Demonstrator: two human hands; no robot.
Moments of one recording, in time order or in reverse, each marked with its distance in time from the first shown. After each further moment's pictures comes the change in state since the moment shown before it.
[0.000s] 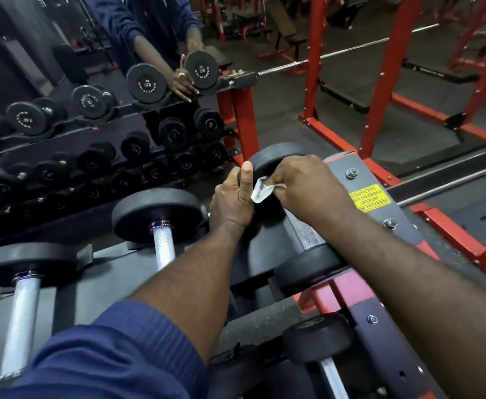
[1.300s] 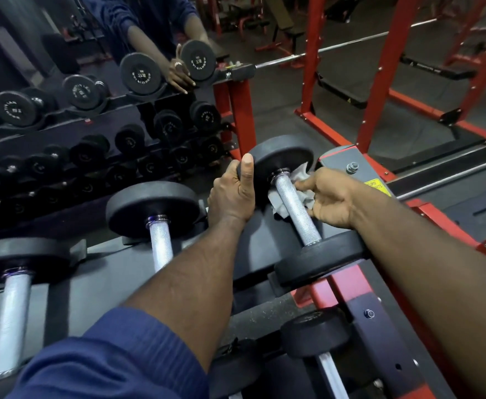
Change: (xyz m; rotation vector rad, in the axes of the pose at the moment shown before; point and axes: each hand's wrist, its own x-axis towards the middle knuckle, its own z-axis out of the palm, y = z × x) left_hand 0.001 -0.001 0.002 0.031 0.057 0.037; right_hand -0.003 0.042 0.008 1.429 -0.350 1.028
